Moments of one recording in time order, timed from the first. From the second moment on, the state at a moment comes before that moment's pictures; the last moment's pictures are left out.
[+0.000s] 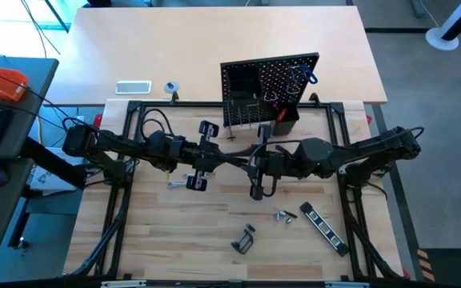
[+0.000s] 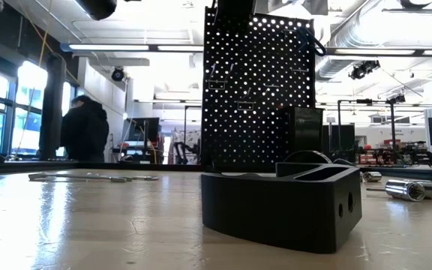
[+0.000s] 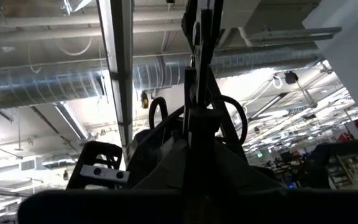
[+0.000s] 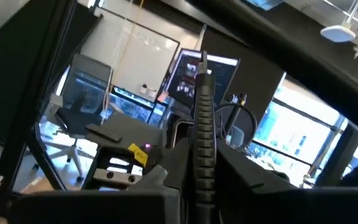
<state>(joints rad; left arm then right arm) -0.06 1.56 0.93 1.41 0.31 0.10 0.24 1.49 1.32 0.39 0.29 -0.47</state>
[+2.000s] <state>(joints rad) 0.00 1.56 0.87 1.12 0.23 0.12 0.36 1.37 1.32 -0.35 0.73 -0.07</state>
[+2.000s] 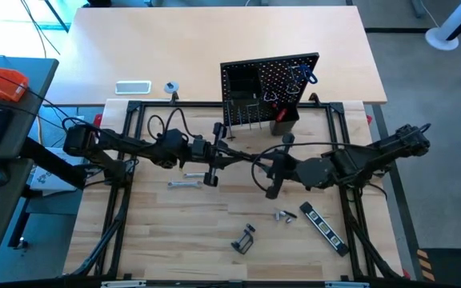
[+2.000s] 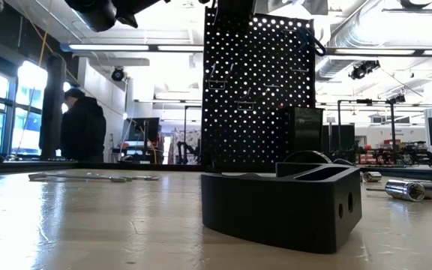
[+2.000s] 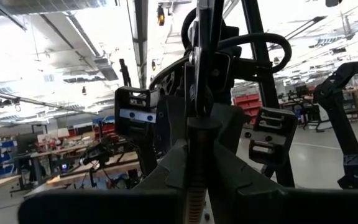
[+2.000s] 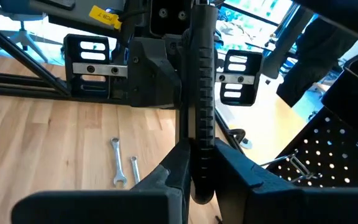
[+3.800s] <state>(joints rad) 0.02 1.71 0.88 0.95 0.14 0.07 0.58 1.30 1.32 -1.02 1.02 0.55</state>
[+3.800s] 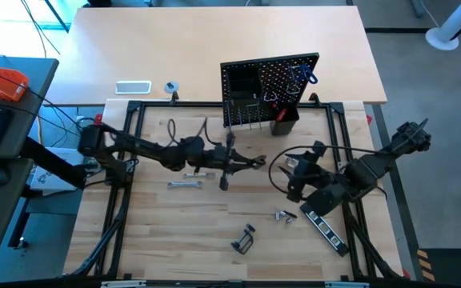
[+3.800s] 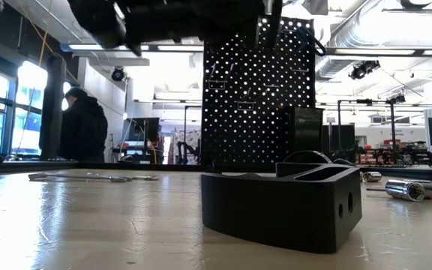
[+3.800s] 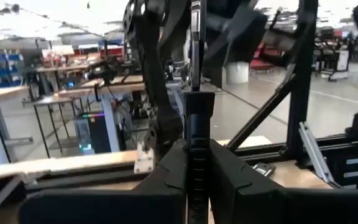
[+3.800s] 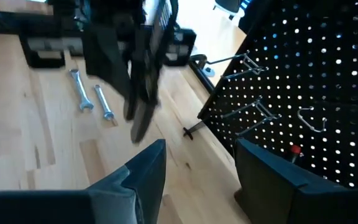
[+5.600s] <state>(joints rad) 0.27 2.01 0.79 1.27 0.05 -0.07 0.70 1.30 1.24 -1.20 1.16 0.81</state>
